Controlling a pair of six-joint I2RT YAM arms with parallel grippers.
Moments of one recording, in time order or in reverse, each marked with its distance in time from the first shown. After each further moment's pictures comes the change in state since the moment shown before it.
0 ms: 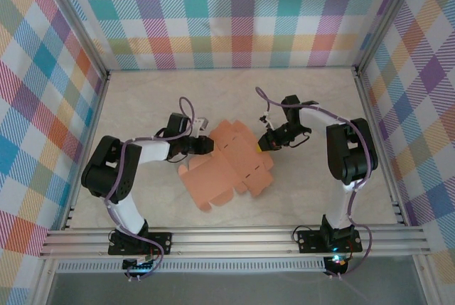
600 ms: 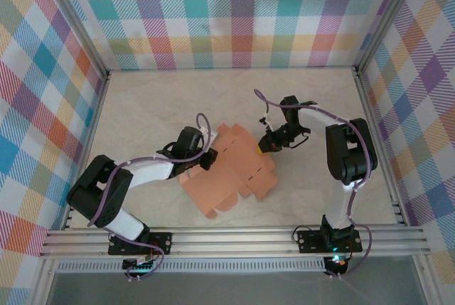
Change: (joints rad) left arm -0.227 -0.203 -0.146 0.013 -0.403 0.217; right arm 0.011 -0.001 0.000 -0.012 0.055 0.031
